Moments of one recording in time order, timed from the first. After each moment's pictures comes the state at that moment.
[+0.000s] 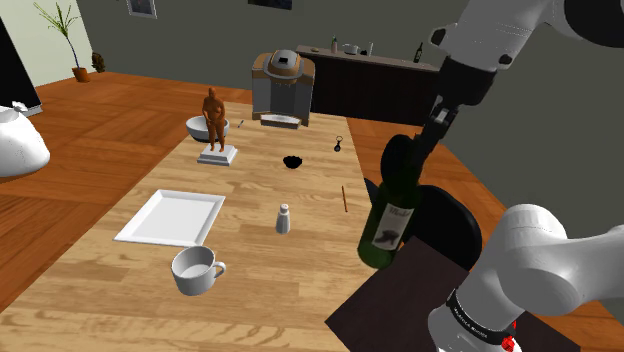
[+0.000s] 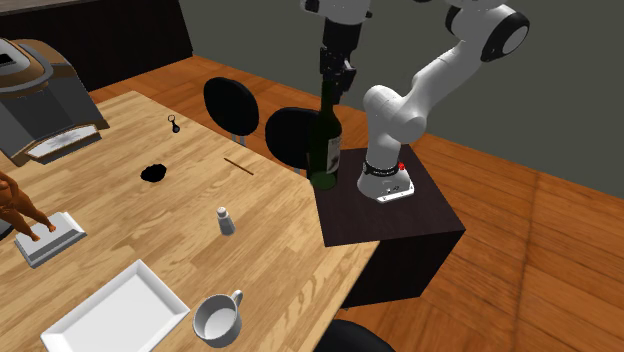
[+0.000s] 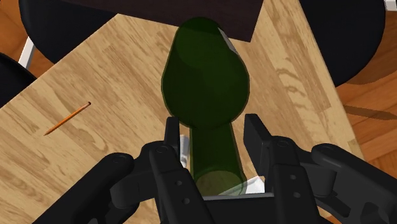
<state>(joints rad) 0.21 -1.02 0.16 -2.38 0.09 1.47 0.09</state>
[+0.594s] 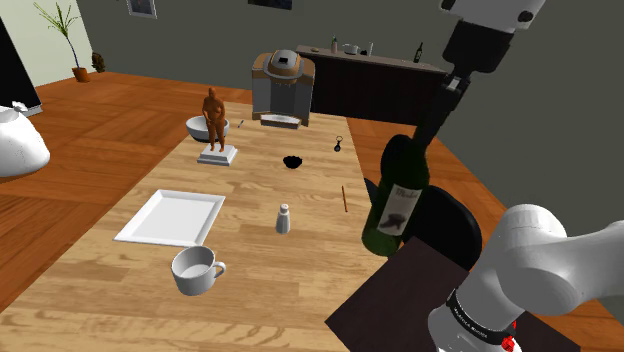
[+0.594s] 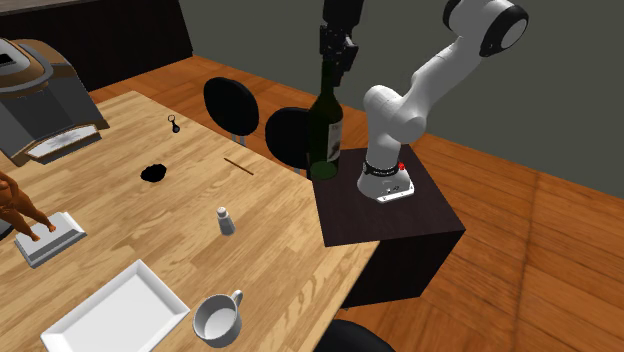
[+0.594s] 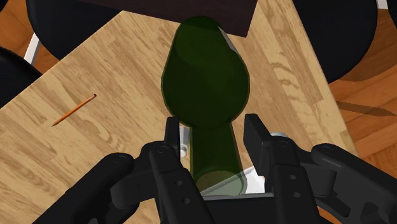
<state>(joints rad) 0.20 -0.95 0.15 -2.23 0.08 1.39 0.09</state>
